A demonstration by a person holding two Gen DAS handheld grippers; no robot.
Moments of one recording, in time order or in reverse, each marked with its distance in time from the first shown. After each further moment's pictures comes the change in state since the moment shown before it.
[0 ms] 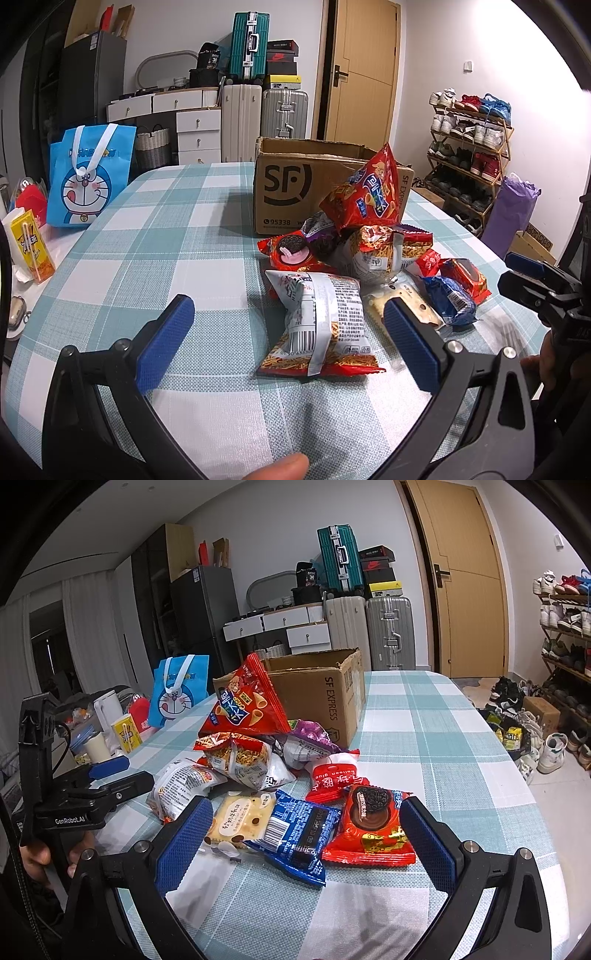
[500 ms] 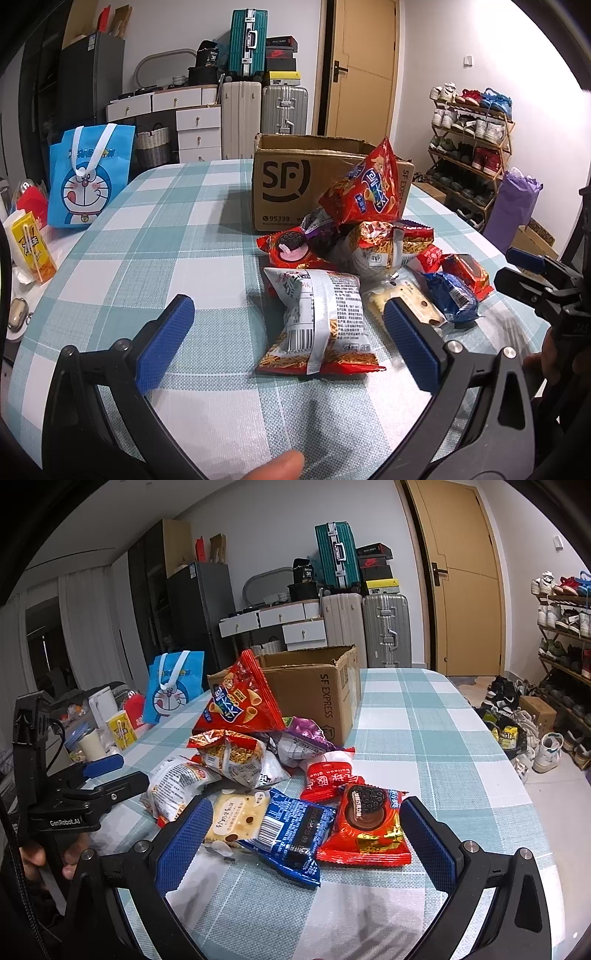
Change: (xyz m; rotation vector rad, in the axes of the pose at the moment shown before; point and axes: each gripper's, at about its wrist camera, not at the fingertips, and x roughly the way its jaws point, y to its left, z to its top) left arm 0.002 -0.003 0.000 0.014 0.021 0.012; right arm 0.004 0.000 0.002 -0.008 0.024 -0.028
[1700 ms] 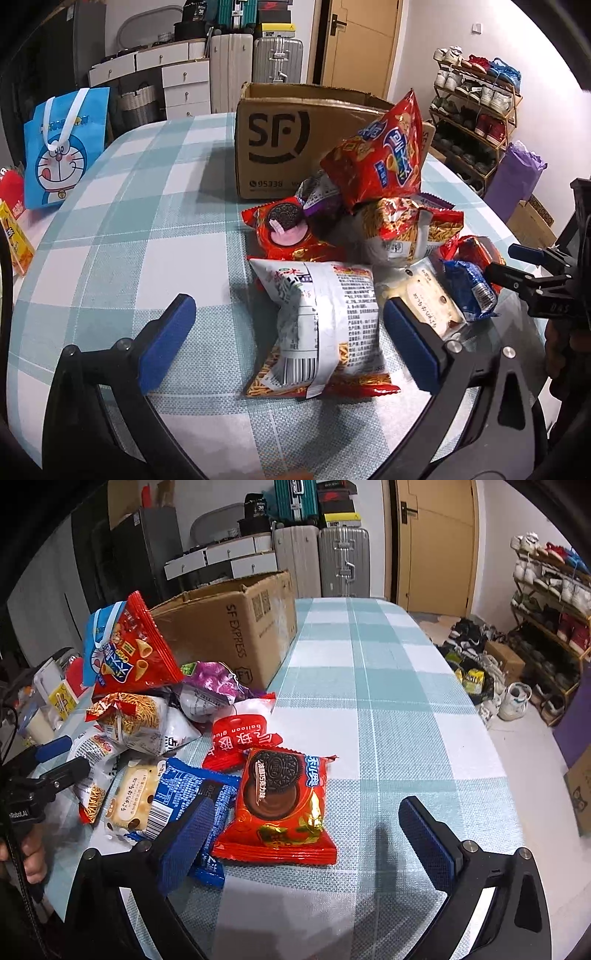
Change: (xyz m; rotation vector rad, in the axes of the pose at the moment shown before) left arm 0.072 0.005 0.022 0.002 0.219 -0.037; right arm 0.061 -0.049 0.011 0.056 0.299 -0.178
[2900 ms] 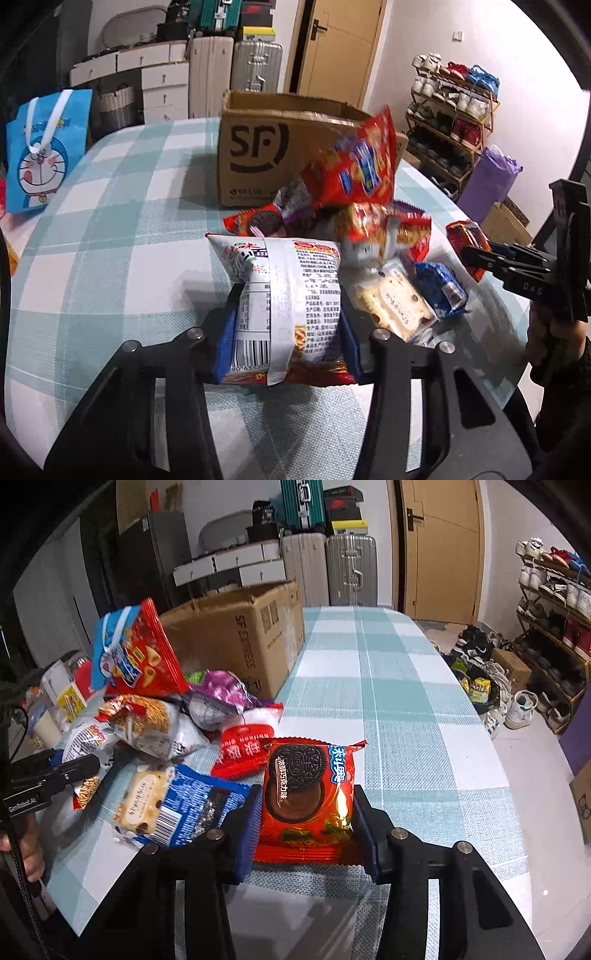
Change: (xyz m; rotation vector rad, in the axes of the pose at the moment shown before) left arm -0.018 0.006 0.001 -0.009 -0.025 -0.116; right arm -0.010 -0.002 0.002 -0.008 -0.056 0.047
